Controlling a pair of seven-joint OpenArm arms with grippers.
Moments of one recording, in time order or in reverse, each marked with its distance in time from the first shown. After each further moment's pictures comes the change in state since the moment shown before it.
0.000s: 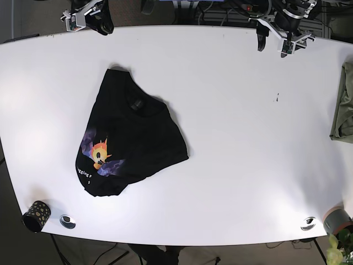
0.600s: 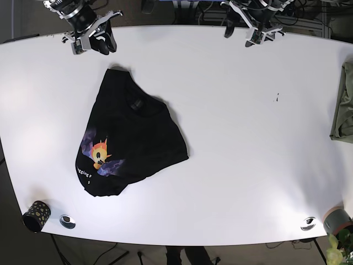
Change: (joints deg) left arm 3.0 -0.6 13.4 0.2 0.2 0.0 -0.7; right arm 13.8 0.0 -0.3 0.6 0.0 0.2 -15.6
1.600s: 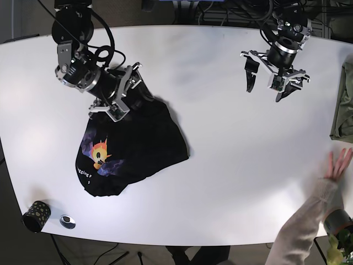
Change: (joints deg) left arm -18.4 0.5 -8.1 -0.1 6.0 0.2 -0.2; right arm 35.3 2.5 -16.9 -5.3 -5.0 8.5 -18.7
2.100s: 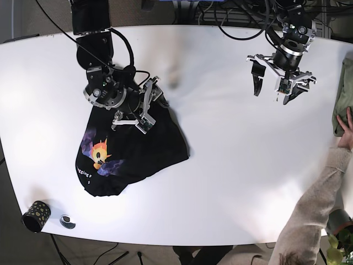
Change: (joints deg) left arm -0.8 0.2 -2.5 -0.1 0.0 0.0 0.2; right arm 10.9 -5.5 -7.9 -19.7 -14.6 0.0 5.2
